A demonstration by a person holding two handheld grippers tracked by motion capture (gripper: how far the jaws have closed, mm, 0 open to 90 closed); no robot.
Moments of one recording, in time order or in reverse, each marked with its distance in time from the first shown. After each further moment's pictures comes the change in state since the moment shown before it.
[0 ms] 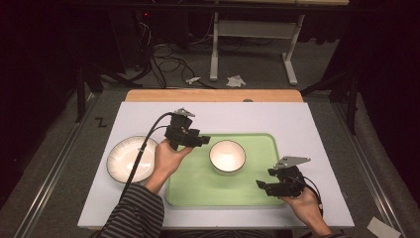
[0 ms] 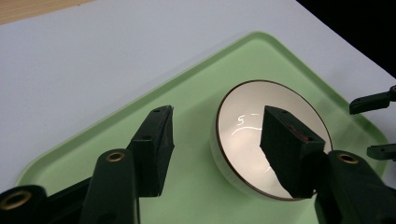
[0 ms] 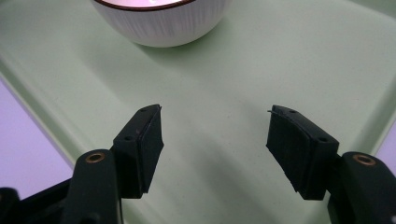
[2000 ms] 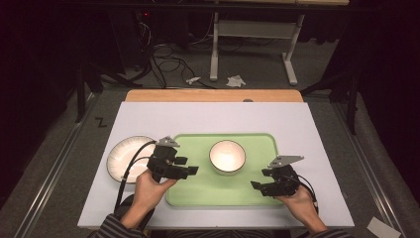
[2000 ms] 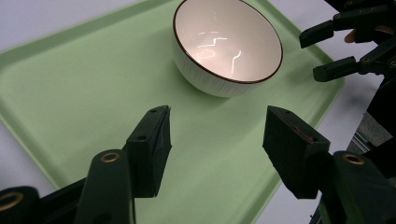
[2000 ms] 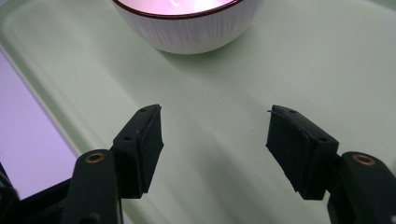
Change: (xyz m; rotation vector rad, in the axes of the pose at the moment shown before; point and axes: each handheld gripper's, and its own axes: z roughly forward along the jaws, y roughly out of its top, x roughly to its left) left arm 0.002 -0.056 -0.069 0.071 -0.017 -0.028; right arm 0.006 0.008 0.009 0.003 0.054 -0.023
